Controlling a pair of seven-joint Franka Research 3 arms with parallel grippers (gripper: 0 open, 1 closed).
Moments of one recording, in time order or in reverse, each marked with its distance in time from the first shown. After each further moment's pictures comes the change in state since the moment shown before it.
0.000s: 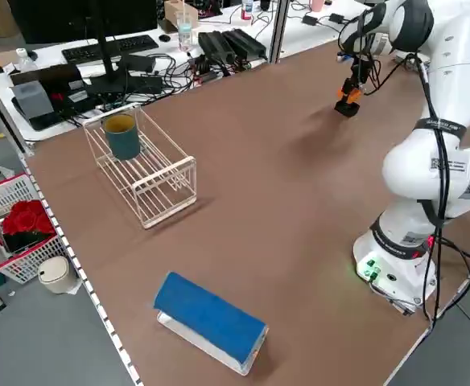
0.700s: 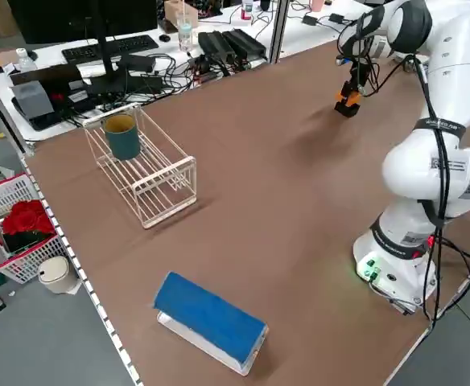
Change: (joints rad) left arm 0.001 0.014 0.001 0.002 0.000 0.000 0.000; right arm 0.000 0.007 0.000 0.002 0.000 0.006 -0.001
